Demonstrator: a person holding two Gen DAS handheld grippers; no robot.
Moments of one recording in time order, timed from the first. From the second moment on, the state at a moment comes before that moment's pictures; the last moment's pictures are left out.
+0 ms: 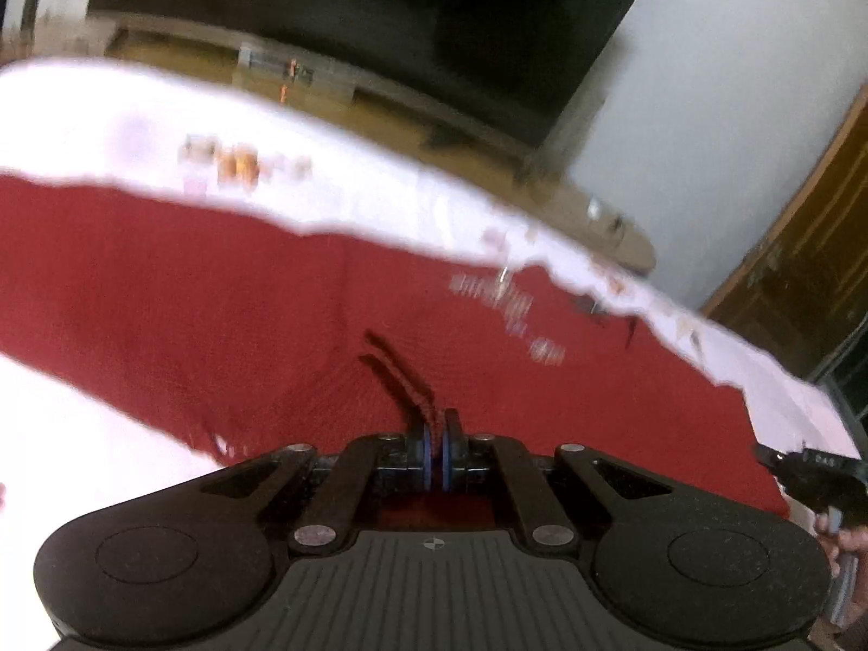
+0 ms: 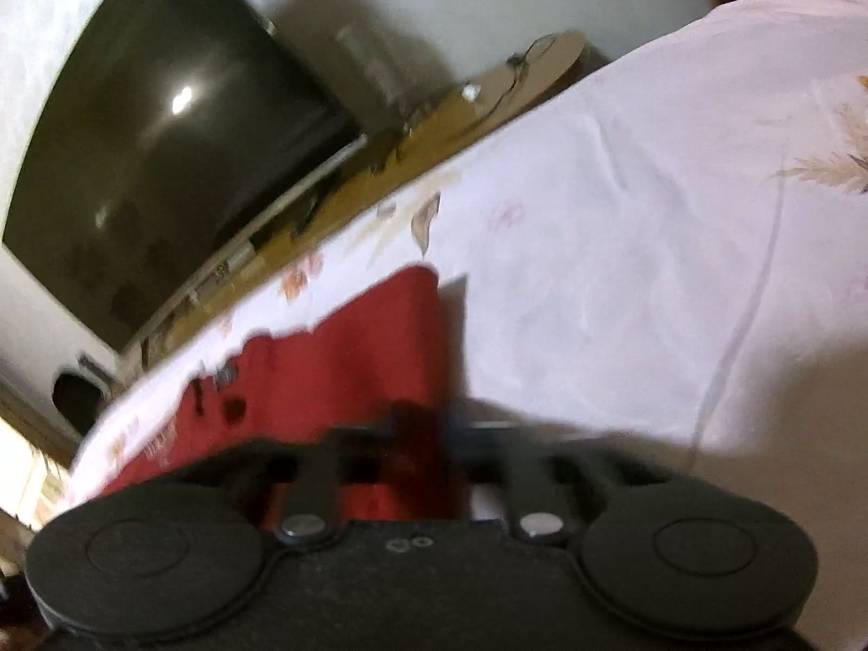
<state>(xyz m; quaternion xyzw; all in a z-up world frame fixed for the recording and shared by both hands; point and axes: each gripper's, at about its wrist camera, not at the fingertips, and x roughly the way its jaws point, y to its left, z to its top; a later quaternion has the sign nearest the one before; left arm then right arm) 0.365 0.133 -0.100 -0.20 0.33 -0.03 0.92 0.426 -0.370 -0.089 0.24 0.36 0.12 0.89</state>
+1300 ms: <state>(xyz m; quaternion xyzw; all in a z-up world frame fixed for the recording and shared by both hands) 0.396 0.034 -0.112 0.01 0.33 -0.01 0.94 0.379 -0.300 -0.073 0.01 0.31 0.16 0.94</state>
